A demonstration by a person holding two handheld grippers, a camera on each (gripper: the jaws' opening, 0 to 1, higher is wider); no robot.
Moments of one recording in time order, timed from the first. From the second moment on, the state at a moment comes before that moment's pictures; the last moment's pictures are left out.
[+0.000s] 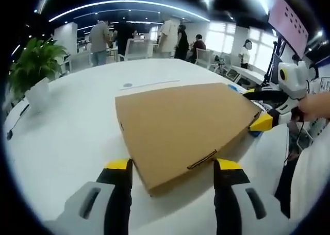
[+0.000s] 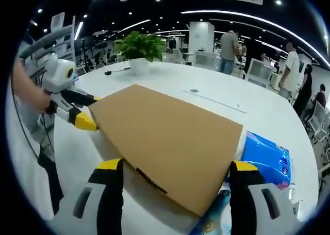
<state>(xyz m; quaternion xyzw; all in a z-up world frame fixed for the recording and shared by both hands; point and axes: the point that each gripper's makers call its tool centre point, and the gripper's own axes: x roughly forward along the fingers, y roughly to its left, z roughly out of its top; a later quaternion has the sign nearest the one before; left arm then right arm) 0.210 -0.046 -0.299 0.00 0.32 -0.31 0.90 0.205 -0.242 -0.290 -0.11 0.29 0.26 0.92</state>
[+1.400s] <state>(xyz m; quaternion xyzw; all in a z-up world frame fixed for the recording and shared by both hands) 0.195 -0.027 -0.268 -0.15 0.31 -0.29 0.89 0.181 -0.278 -0.275 -0.04 0.30 0.23 0.92</state>
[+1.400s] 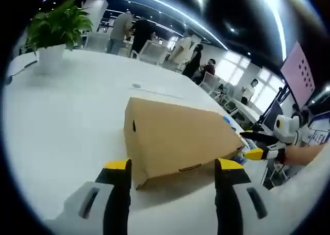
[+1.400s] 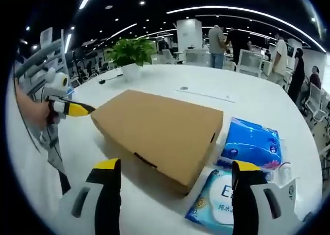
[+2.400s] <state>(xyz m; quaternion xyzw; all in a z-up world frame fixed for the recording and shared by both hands) 0.217 0.031 -0.198 -0.11 0.18 -0.20 0.96 0.196 -0.298 -0.174 -0.01 0.10 0.24 0.97</state>
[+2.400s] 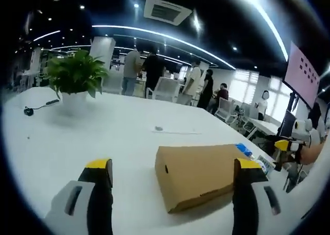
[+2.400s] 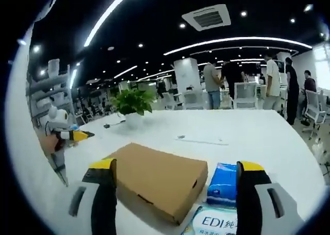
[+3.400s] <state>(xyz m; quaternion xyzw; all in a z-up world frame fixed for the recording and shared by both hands) 0.187 -0.020 -0.234 -0.06 0.18 -0.28 0.94 0.160 -0.263 -0.222 -0.02 0.16 0.24 0.96</state>
